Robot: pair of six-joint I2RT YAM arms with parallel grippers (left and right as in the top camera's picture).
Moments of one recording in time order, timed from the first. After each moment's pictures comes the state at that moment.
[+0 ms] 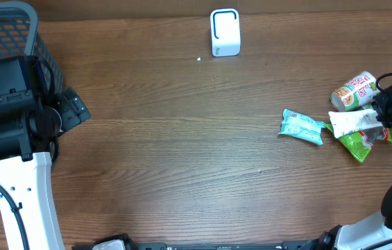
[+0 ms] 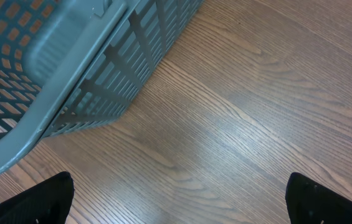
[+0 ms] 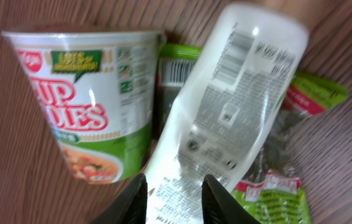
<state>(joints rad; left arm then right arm) 0.21 1.32 1.65 -1.39 -0.24 -0.37 -0.49 1.79 1.38 -0.89 -0.18 0.57</state>
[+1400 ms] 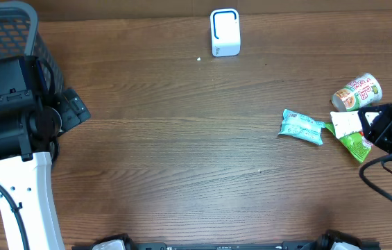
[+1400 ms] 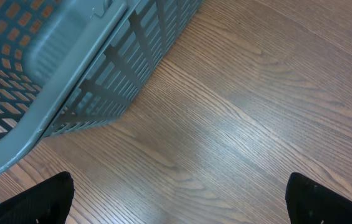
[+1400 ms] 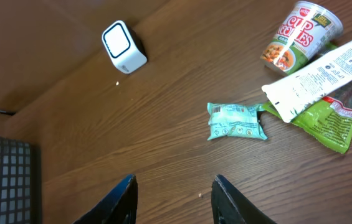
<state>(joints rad) 0.21 1.32 1.65 -1.39 -0.24 -0.37 -0.32 1.06 1.58 -1.37 -0.42 0.28</state>
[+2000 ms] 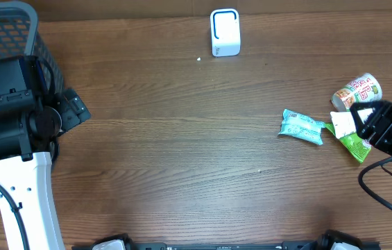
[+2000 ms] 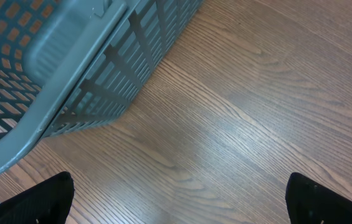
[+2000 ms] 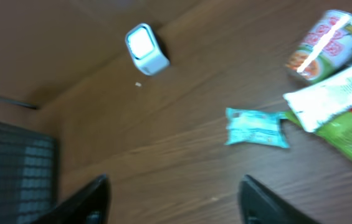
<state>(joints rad) 0.21 1.32 1.65 -1.39 -0.24 -0.37 -0.32 1.04 1.60 -1.35 -0.52 0.28</state>
